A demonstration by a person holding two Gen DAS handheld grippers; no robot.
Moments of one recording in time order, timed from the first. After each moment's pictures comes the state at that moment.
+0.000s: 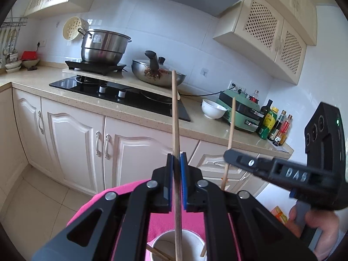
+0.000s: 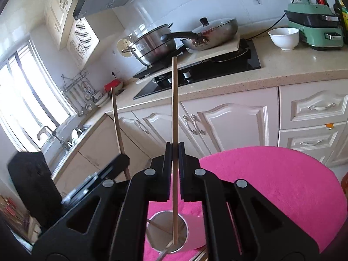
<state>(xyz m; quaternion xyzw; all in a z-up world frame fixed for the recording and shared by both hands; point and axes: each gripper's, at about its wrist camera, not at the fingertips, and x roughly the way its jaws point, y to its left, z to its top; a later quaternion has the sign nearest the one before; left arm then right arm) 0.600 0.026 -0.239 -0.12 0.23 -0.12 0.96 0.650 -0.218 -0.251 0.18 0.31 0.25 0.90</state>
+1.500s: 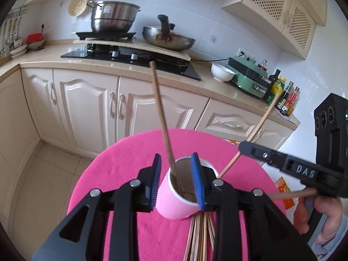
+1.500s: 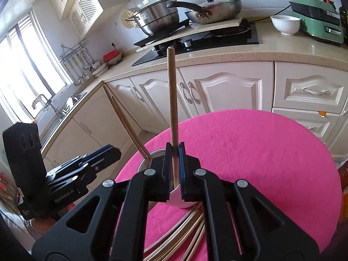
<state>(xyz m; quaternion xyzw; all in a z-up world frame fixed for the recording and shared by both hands) 0.544 0.047 -0.275 -0.10 0.34 -0.10 0.93 0.590 -0.215 -0.286 0.12 0.37 0.26 0.88</state>
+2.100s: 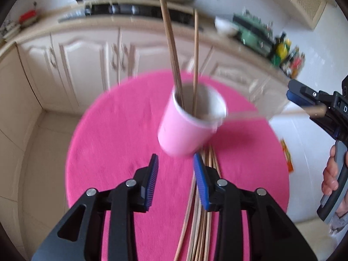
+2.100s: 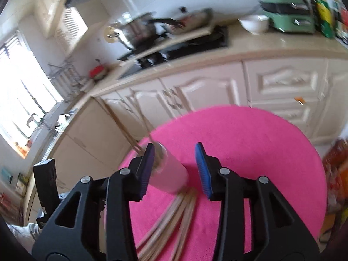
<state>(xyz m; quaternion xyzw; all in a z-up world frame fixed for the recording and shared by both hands) 0.513 0.045 -0.320 -0.08 0.50 -0.12 0.86 0.546 -0.271 -0.275 0.16 0.38 0.18 0.89</state>
